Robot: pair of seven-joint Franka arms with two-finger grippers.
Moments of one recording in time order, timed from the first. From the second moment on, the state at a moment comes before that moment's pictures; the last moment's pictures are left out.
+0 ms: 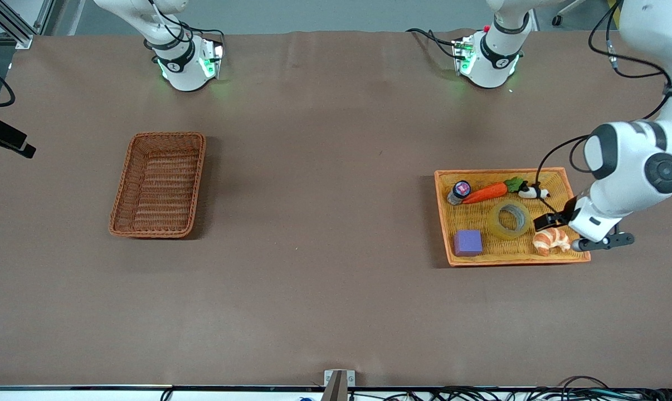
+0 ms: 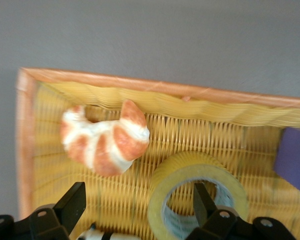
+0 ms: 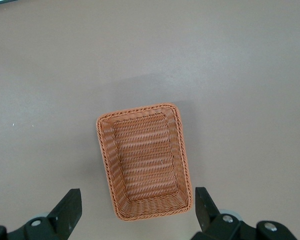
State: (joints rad) left arm 0.21 0.39 -0.16 -2.00 0.07 2.37 -0.13; right arm -0.07 0.02 -0.05 -1.49 0.03 1.51 0.07
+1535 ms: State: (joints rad) left arm 0.19 0.43 -0.18 -2.00 0.07 2.33 -0.13; right arm -0.07 0.02 -0.05 -1.49 0.03 1.51 0.07
